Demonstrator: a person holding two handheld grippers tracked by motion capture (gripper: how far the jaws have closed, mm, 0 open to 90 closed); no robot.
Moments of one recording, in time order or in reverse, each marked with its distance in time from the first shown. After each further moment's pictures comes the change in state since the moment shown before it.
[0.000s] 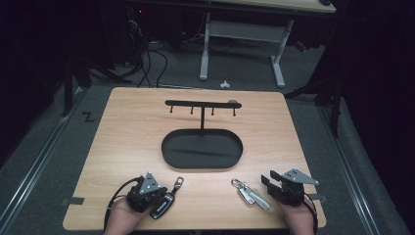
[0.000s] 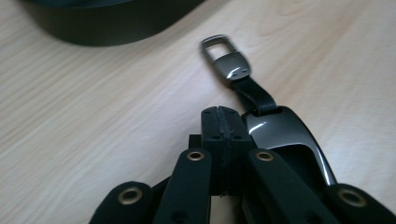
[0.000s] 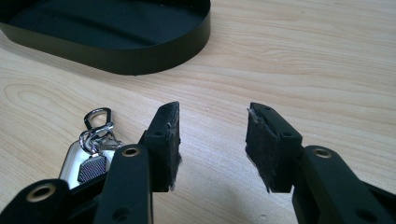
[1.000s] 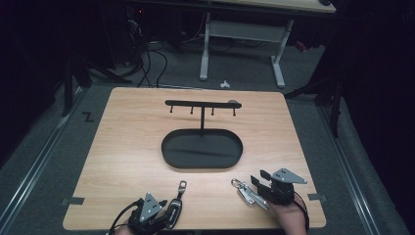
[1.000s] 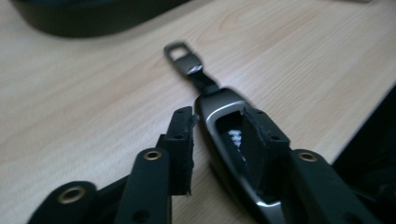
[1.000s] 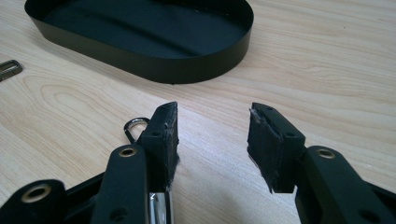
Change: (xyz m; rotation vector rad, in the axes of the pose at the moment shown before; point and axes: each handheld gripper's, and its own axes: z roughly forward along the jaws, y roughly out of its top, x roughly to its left) left arm -0.054 -0.020 -0.023 -0.068 0.086 -0.164; right arm 0.025 0.009 0.010 -0.005 0.048 -0.064
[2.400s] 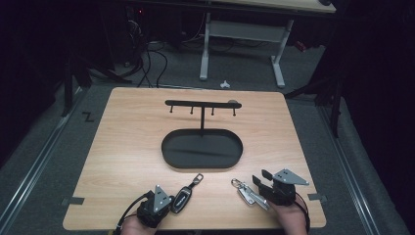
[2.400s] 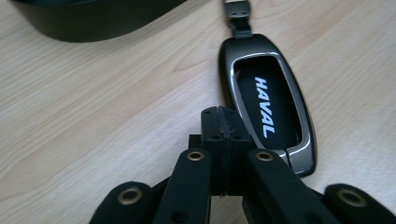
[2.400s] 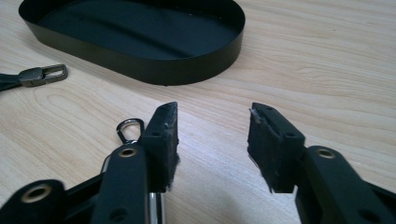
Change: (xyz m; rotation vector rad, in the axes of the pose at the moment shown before) left arm -0.001 0.016 0.027 0.038 0.075 0.104; right arm -0.003 -0.003 -0.002 -0.023 -0.015 0.000
